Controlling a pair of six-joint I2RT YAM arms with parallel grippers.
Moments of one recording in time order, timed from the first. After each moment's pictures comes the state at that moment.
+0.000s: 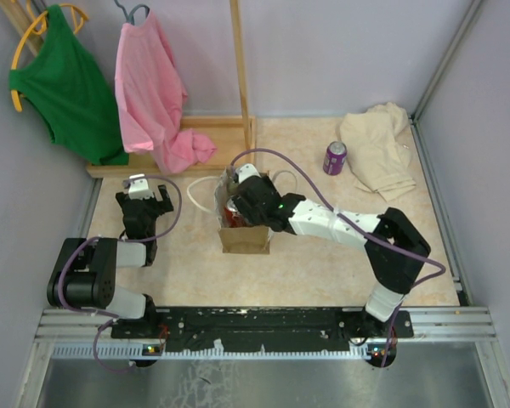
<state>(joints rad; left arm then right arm) -0.04 1.46 0.28 1.02 -0.24 -0.03 0.93 1.69 1.19 -0.30 0.43 0.12</state>
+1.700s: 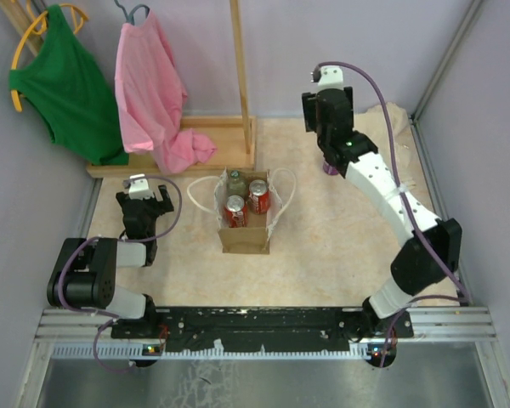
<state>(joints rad) -0.04 1.46 0.28 1.02 -0.23 -0.03 0.47 1.54 1.53 -0.21 0.56 -0.09</state>
